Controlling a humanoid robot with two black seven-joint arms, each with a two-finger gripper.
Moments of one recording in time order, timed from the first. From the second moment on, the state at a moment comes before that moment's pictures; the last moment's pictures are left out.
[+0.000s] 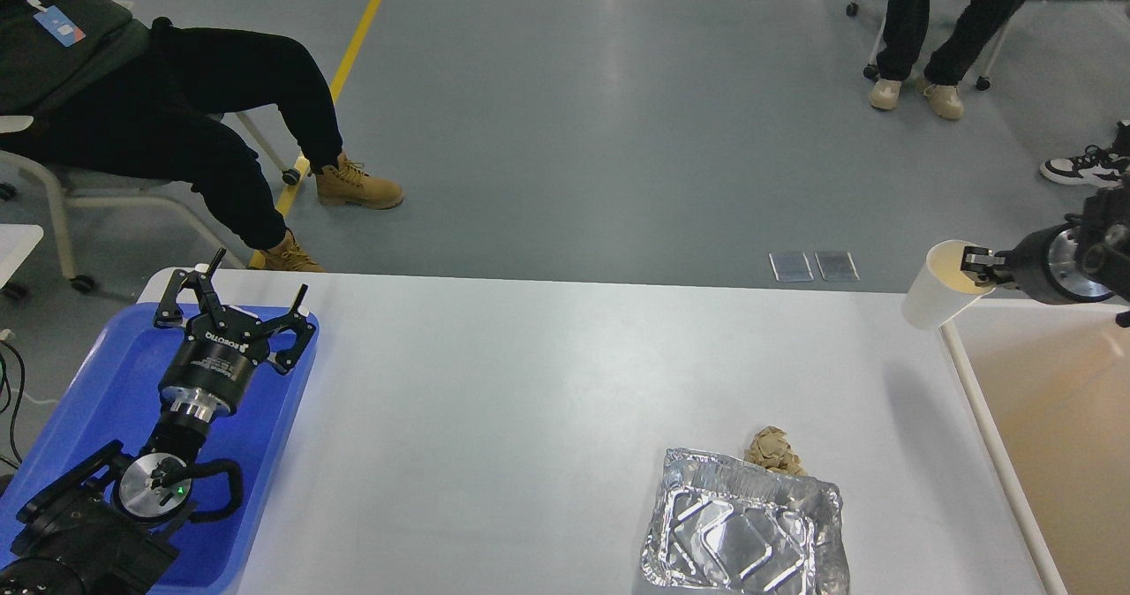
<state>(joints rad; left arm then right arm) -0.47 0.33 -0.96 -0.46 -0.12 -0.78 -0.36 1.33 -0.66 -0.35 0.58 -0.91 0.47 -0.01</state>
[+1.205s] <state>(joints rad) -0.47 0.33 -0.96 -0.46 -0.12 -0.78 -0.36 1.63 -0.88 -0.50 0.38 -0.43 0.34 -0.15</state>
